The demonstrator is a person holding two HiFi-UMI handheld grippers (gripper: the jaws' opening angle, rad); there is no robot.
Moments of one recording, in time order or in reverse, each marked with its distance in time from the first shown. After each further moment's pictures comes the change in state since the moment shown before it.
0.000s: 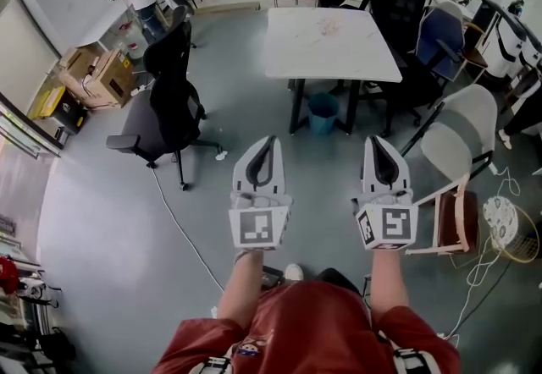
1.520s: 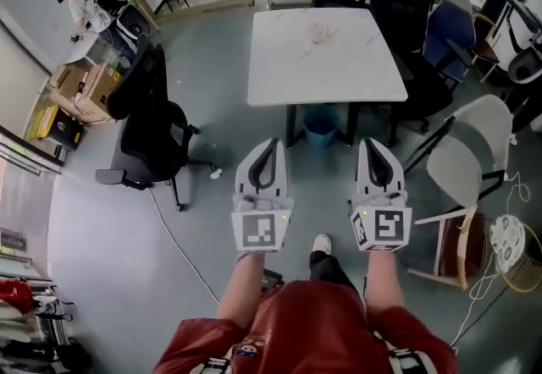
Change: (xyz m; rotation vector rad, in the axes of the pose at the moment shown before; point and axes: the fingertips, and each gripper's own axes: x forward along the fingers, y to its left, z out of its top) left arm 0.219 -0.016 -0.084 0.025 0.063 -0.045; right arm 0.175 -0.121 -0.093 0.049 0.052 -0.026
